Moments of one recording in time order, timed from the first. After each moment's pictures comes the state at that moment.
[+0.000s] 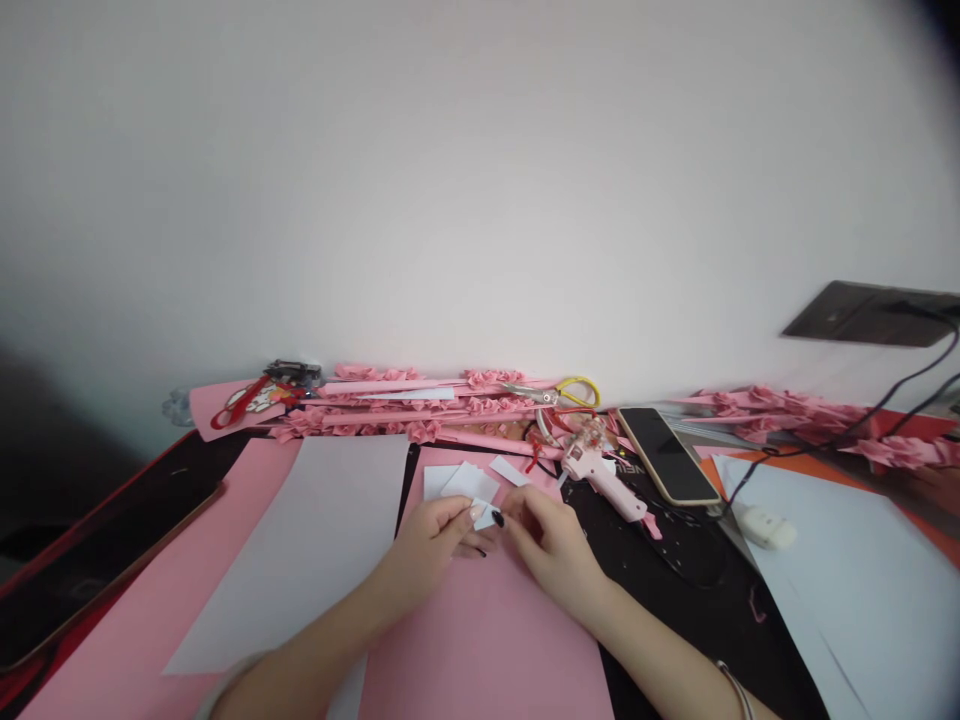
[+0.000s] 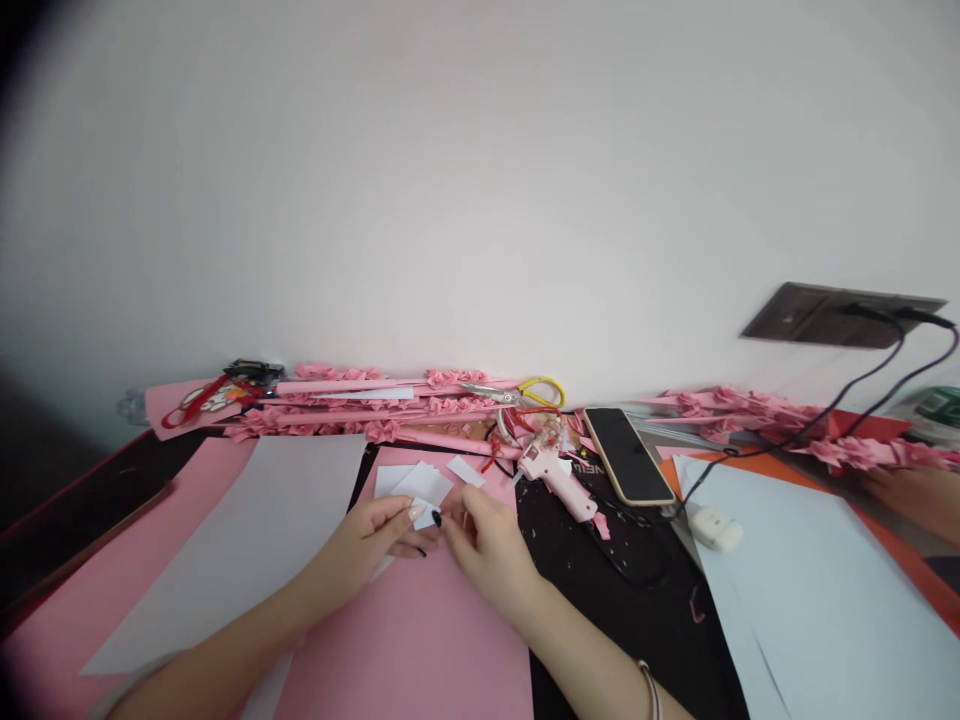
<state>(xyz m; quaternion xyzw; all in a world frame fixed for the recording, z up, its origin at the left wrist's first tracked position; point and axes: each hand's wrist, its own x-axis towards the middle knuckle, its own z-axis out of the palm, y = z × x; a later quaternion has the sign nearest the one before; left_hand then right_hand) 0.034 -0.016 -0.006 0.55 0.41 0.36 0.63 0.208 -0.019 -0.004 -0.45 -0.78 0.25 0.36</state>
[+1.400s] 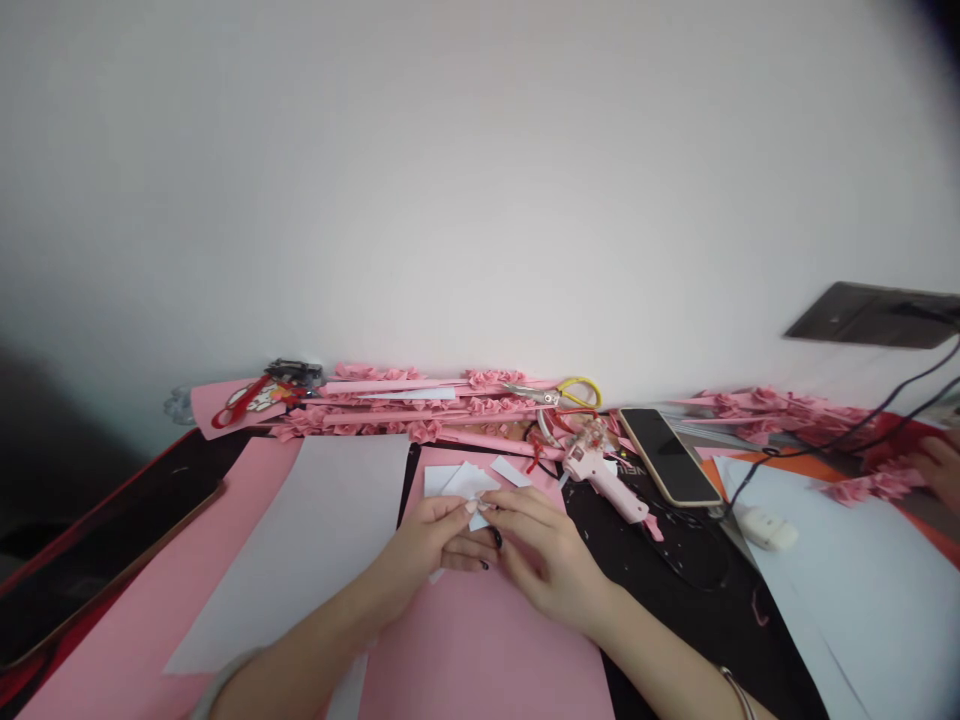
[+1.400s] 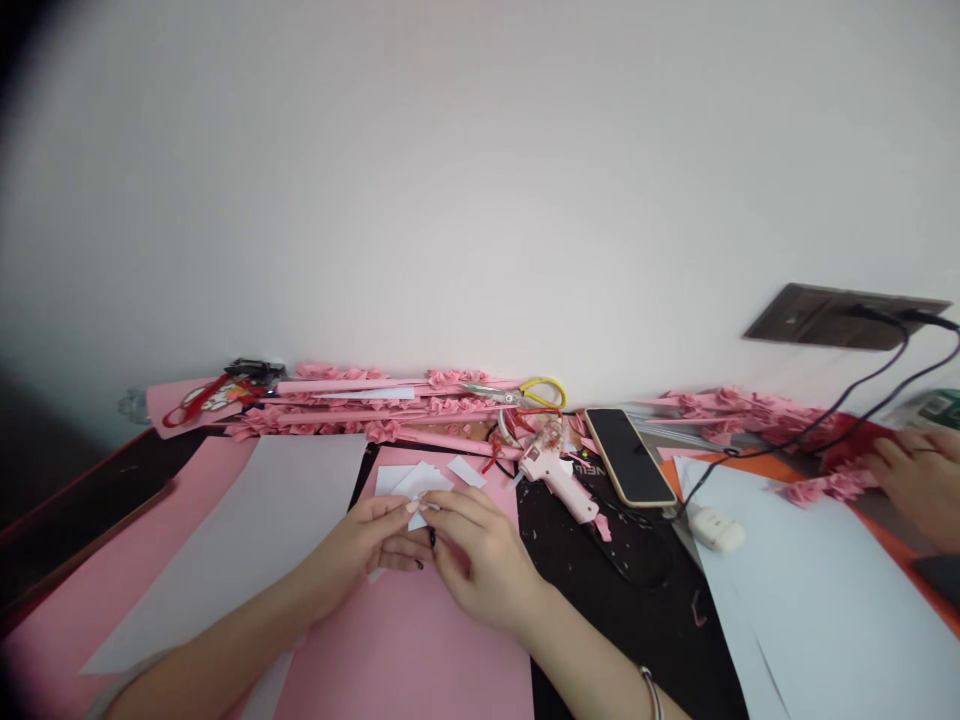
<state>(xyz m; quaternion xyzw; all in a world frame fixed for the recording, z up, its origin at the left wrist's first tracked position) 0.031 -0.016 -0.002 0.41 0.39 0.35 0.75 0.209 -0.023 0.005 -0.31 -0.86 0.18 0.36</state>
